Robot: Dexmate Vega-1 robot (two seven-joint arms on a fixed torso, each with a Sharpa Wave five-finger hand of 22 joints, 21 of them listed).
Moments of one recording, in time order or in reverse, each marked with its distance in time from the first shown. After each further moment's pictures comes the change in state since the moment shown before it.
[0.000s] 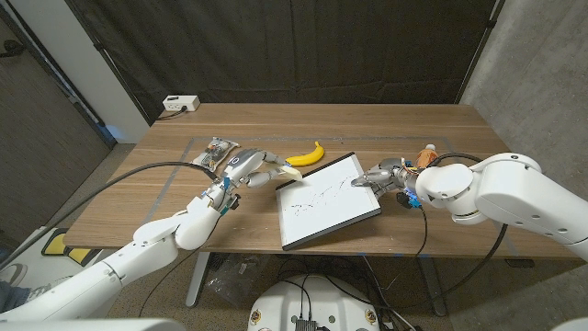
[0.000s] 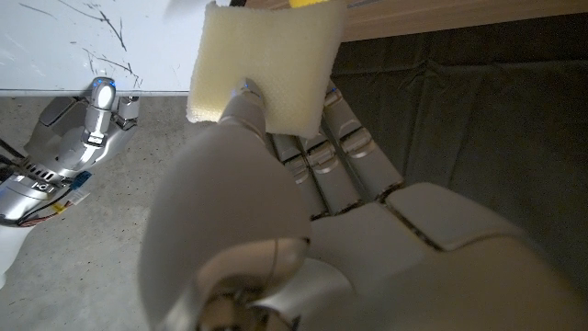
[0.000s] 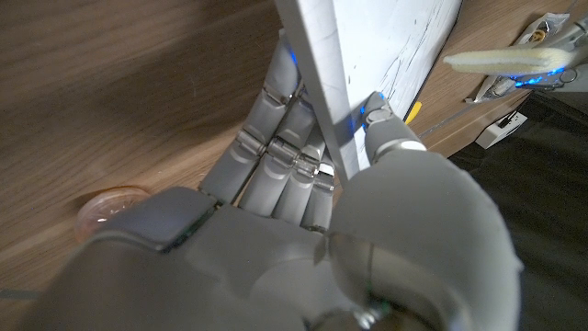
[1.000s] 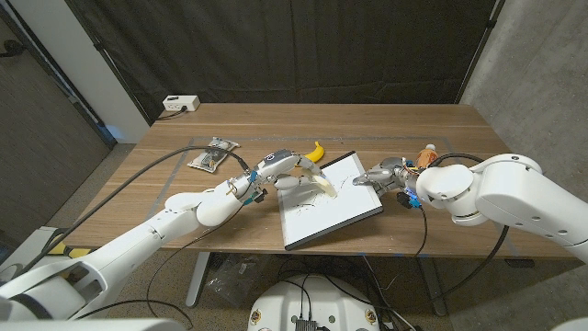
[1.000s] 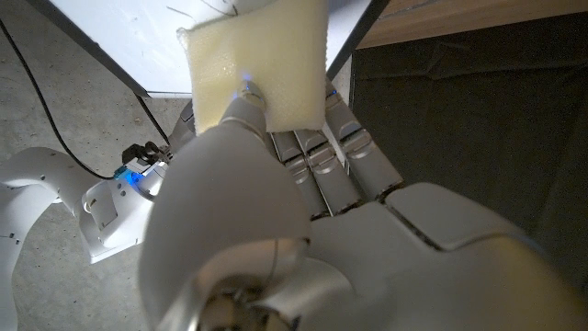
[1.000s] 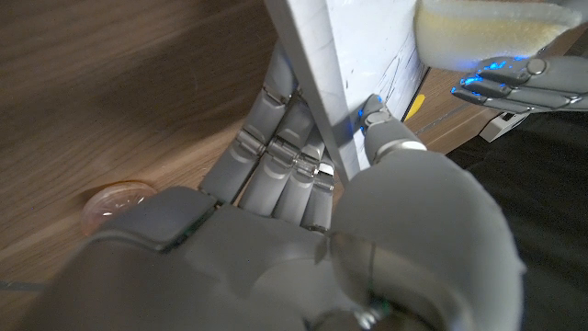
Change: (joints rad) left arm -0.320 -0.161 0.176 0.344 0.080 -0.457 -0.090; left_hand -0.003 -0.003 0.016 0.006 -0.003 0.000 0.000 -0.012 0.004 -0.009 0.009 -0.007 0.001 -0.019 0.006 -0.004 0.004 -0.014 -0.003 -0.021 0.000; right arm -0.019 0.011 0.016 -0.005 0.000 -0.013 -0.031; right_hand -0.006 0.005 0.029 0.012 0.000 -0.002 0.002 -0.001 0.000 0.000 0.000 0.000 0.000 0.000 0.000 0.000 0.000 -0.005 0.005 0.000 0.017
